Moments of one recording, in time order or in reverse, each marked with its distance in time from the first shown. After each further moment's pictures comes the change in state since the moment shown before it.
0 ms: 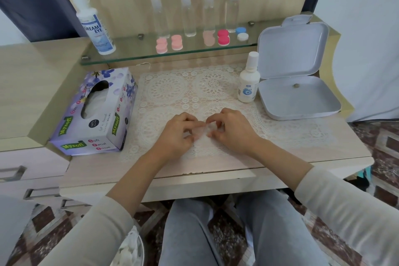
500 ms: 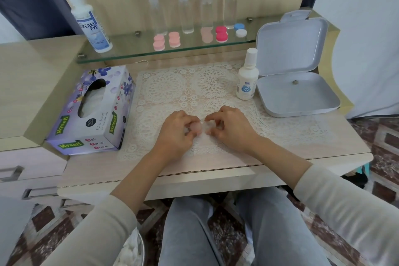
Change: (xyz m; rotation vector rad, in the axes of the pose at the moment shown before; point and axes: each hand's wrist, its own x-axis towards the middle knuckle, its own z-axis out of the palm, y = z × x) left_hand 0.002 0.000 0.006 0.100 0.120 -0.017; right_hand 0.000 0.001 0.002 0.012 0.017 0.006
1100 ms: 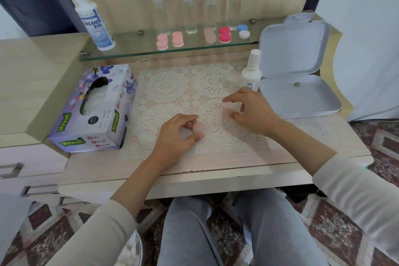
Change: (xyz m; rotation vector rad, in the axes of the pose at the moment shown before) left_hand -0.012 -0.014 0.007 -0.254 0.123 0.058; right_hand 0.013 0.026 -0.036 -0.095 0.102 0.005
